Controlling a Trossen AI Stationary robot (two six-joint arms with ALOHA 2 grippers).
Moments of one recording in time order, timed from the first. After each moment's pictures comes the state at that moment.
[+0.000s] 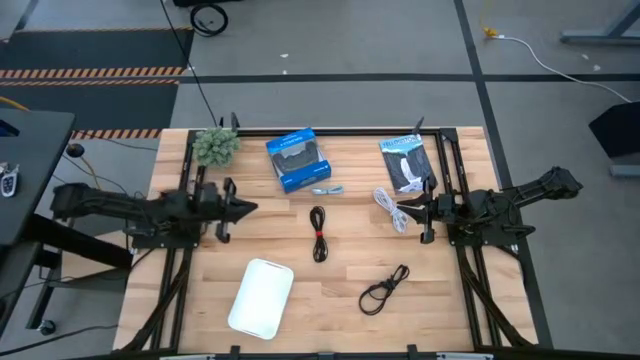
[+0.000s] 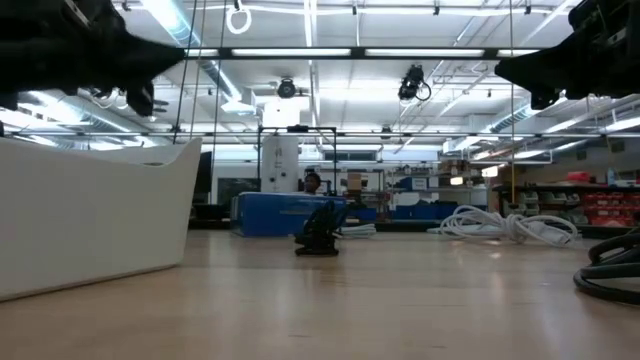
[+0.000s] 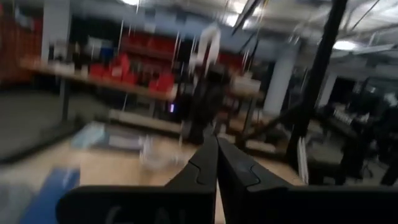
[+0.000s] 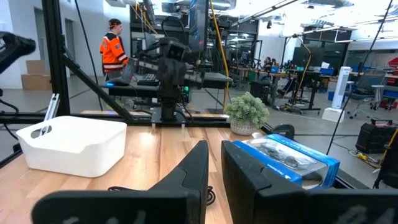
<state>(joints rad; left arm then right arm) -0.06 0.50 0.01 0.65 -0.16 -0.23 0.28 0.24 0.01 0.34 0.42 -0.13</state>
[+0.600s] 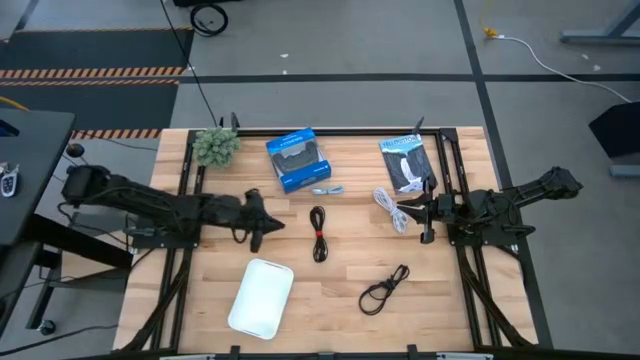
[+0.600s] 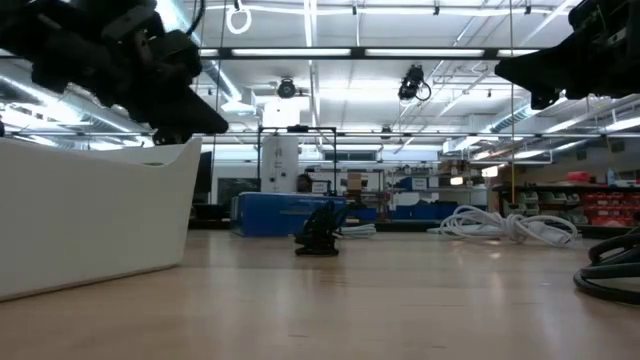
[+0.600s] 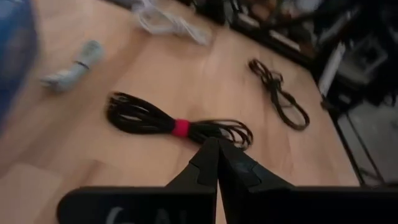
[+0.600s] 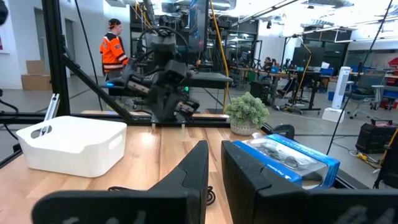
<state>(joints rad) -0.09 1.10 0.33 0.39 -0.08 -0.48 0.28 0.24 0.01 0.34 0.42 -0.13</state>
